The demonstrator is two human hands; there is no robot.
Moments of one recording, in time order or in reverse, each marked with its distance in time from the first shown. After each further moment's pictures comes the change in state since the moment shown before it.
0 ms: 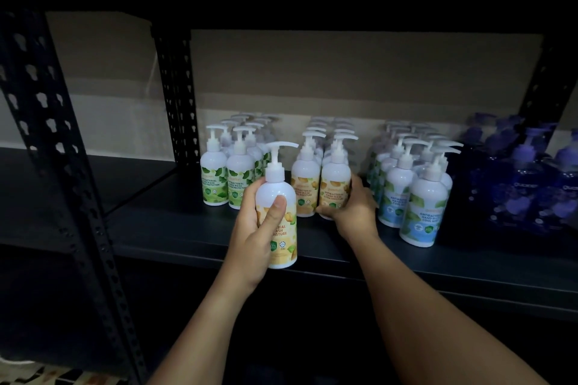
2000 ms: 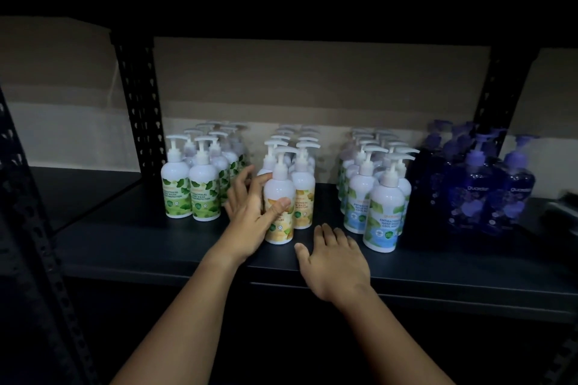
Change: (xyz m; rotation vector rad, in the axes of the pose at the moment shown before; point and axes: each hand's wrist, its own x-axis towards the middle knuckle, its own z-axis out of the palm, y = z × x) left_hand 0.072 -0.053 0.031 0.774 -0.103 0.222; right_hand -0.067 -0.006 -0.048 -0.938 -0.475 -0.025
